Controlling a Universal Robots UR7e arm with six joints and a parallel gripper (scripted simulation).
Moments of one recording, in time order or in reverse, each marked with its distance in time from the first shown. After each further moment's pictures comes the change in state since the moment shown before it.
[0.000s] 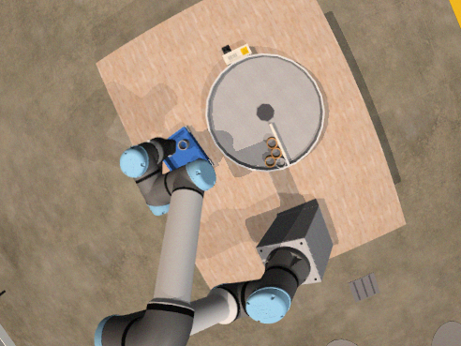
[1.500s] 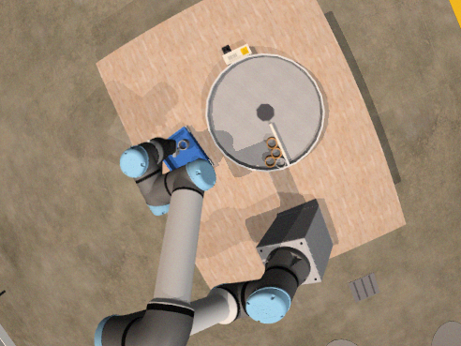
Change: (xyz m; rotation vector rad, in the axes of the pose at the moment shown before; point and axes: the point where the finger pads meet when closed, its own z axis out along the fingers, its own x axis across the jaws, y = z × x) arm 0.000 0.000 0.000 0.000 0.000 0.000
